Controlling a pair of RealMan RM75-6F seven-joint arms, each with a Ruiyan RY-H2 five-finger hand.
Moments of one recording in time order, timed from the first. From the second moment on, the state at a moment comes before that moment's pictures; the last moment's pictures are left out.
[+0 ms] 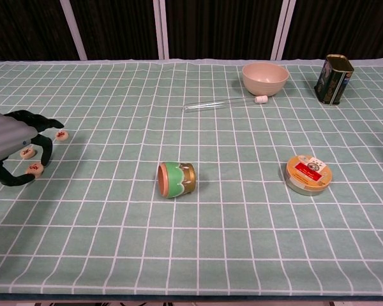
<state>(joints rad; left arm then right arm) -0.53 -1.51 0.01 -1.36 1.25 1.07 0.55 0.07 -1.16 0.11 -1.64 -1.40 1.50 -0.16</state>
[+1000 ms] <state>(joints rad) -0.52 -1.52 0.00 -1.34 1.27 1.08 0.59 0.07 -1.16 0.12 -1.65 -1.38 1.50 -0.17</state>
